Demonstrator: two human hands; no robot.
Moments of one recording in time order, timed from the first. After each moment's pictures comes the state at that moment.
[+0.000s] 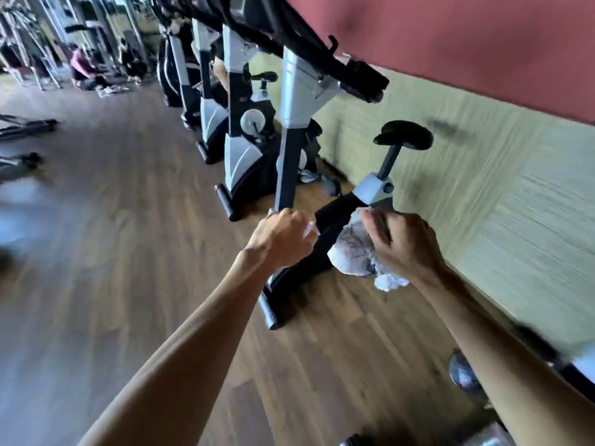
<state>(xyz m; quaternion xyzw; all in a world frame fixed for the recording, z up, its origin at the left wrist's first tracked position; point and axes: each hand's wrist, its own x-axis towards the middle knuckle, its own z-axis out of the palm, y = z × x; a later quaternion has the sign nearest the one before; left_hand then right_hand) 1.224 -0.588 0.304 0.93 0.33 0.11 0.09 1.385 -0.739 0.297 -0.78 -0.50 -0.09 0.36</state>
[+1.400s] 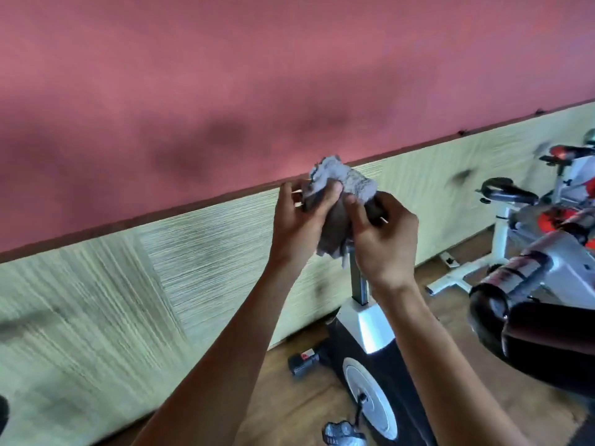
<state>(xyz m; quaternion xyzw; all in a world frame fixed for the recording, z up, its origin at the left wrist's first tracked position) 1.971 -0.726 0.375 0.63 -0.27 -0.05 0.72 1.863 -0.786 0.389 -0.69 0.21 -0.49 0.48</state>
